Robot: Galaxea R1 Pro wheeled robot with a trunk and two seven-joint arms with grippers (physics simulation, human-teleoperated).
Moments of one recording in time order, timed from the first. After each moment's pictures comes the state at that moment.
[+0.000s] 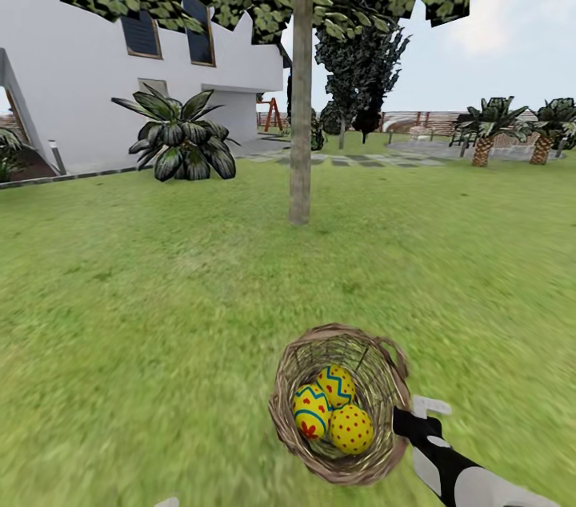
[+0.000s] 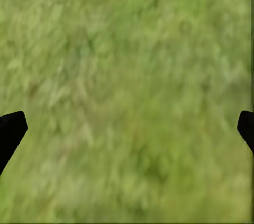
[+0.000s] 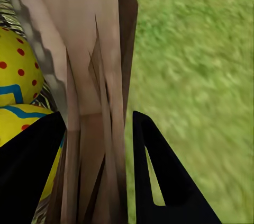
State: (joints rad) left arm -0.25 -0.02 -0.07 -0.30 0.31 -0.22 0.39; right arm -0.65 -0.07 -0.08 -0.06 -0.09 -0.23 -0.11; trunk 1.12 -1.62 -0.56
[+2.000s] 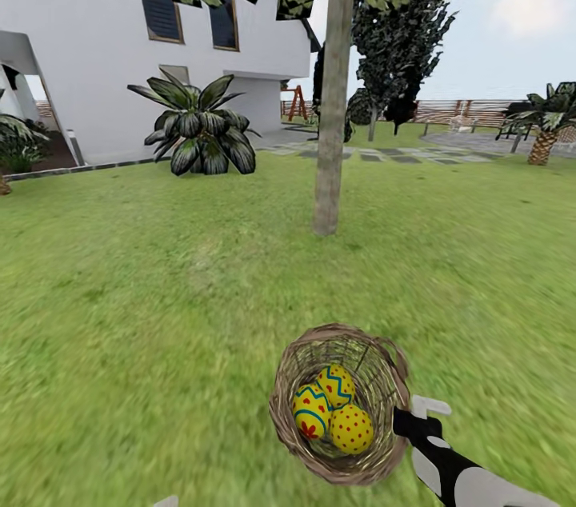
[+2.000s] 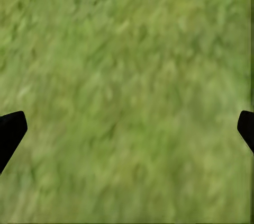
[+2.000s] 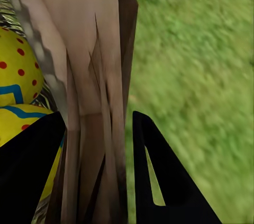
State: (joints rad) left arm -0.25 -0.02 -0.07 -0.30 0.31 -0.24 0.39; right arm -0.65 -0.07 -0.08 -0.06 -0.09 -0.23 -0.11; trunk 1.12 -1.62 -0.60
